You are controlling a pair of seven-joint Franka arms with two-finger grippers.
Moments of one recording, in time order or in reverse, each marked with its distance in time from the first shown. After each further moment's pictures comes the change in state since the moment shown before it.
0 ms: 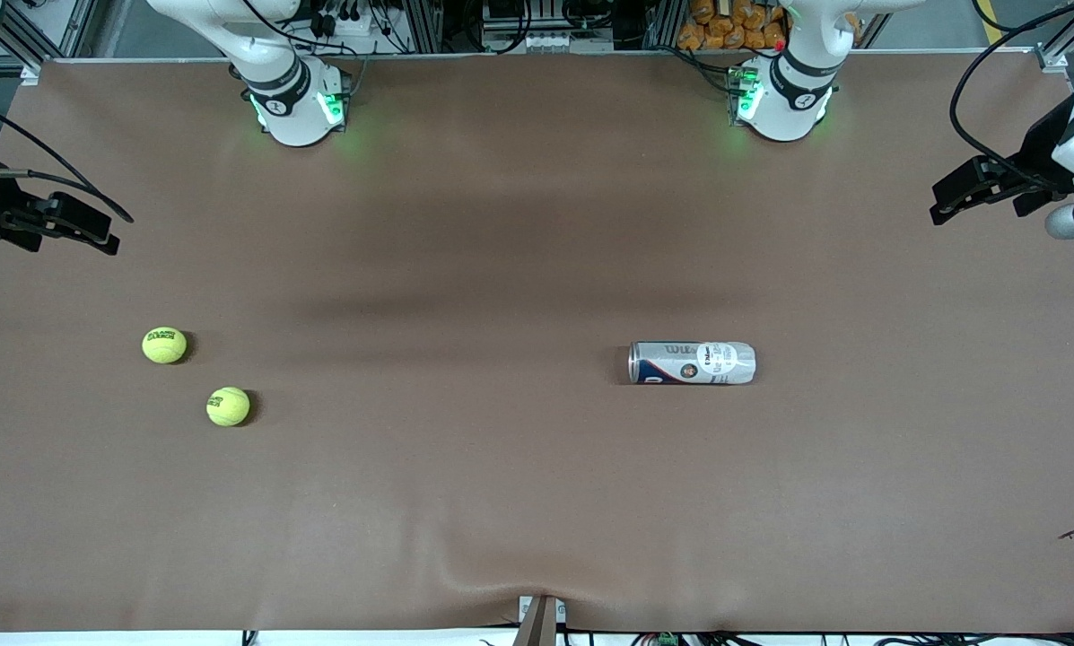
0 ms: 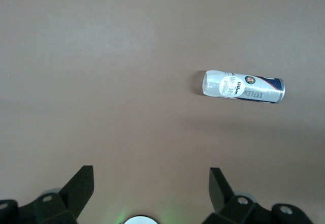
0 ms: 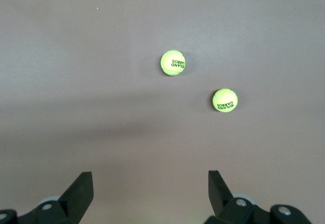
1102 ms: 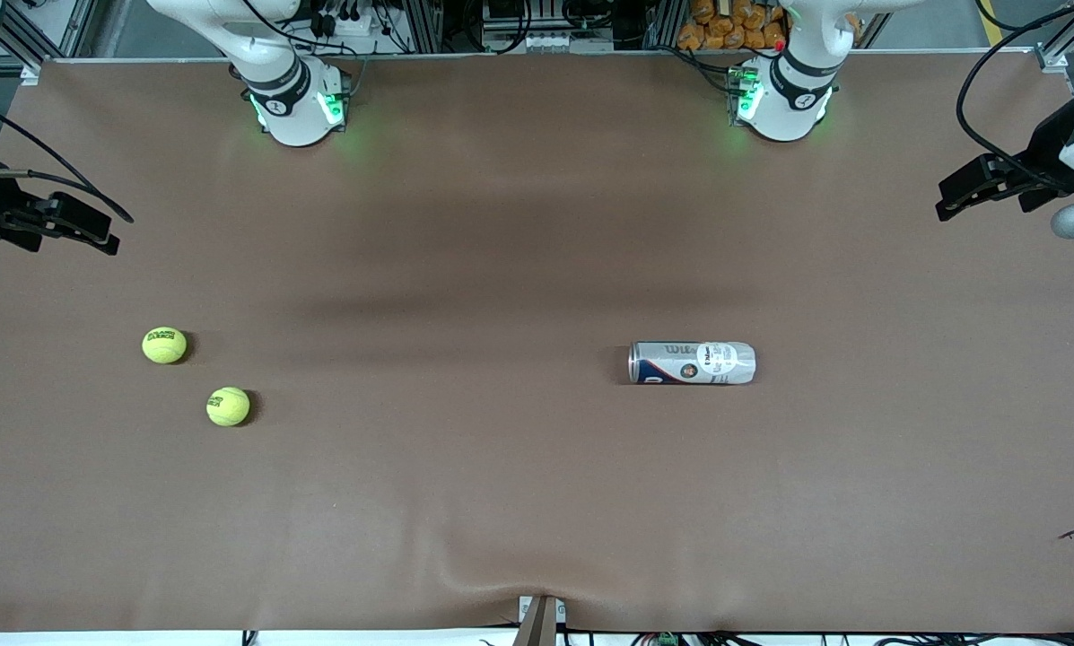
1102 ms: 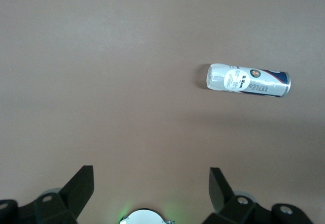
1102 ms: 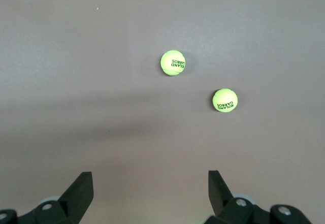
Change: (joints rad) left arm 0.014 0.002 0.000 -0.003 0.000 -0.027 0.032; right arm 0.000 0.000 0.000 0.000 0.000 0.000 0.000
